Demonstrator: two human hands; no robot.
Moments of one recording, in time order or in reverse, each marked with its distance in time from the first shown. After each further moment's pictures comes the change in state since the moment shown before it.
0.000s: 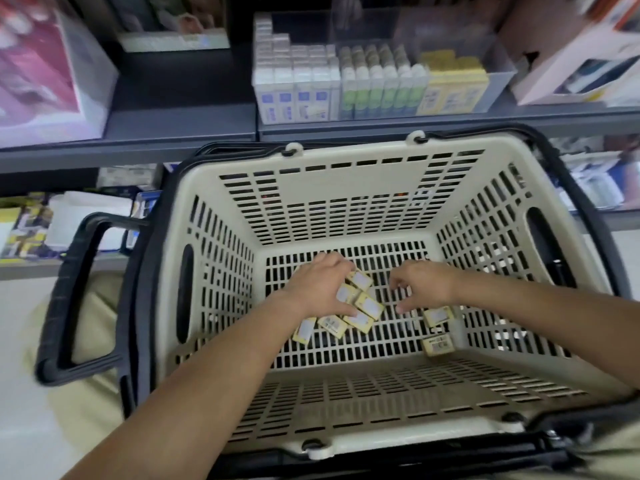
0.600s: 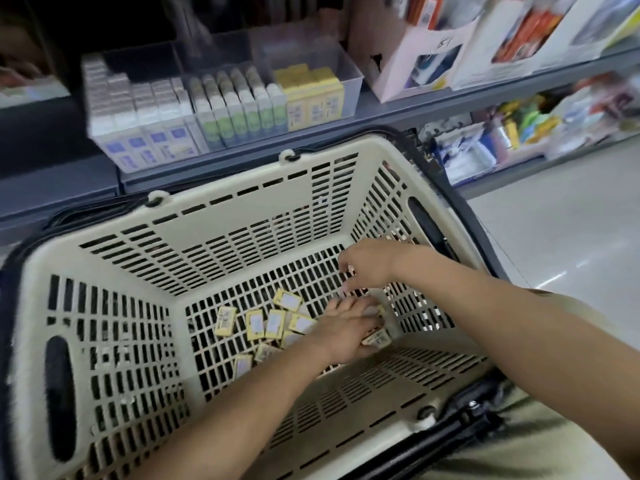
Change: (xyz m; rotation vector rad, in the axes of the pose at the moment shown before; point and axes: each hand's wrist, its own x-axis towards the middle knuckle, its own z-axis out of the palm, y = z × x) left_hand 0.063 0.102 0.084 0.229 -0.084 0.486; right_hand -0.031 0.029 -0.027 0.087 0.105 0.136
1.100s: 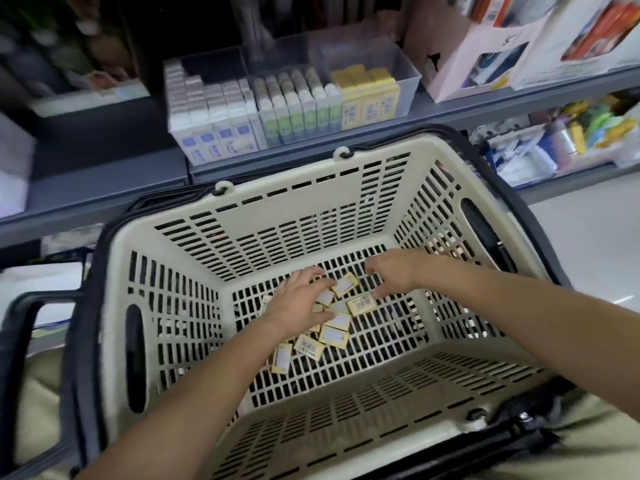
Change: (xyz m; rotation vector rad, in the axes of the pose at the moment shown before) left_hand -0.089 -0.088 -0.039 -0.168 0.089 -0.443; right_hand 0.036 -0.009 0.023 -0.094 -0.056 -0.011
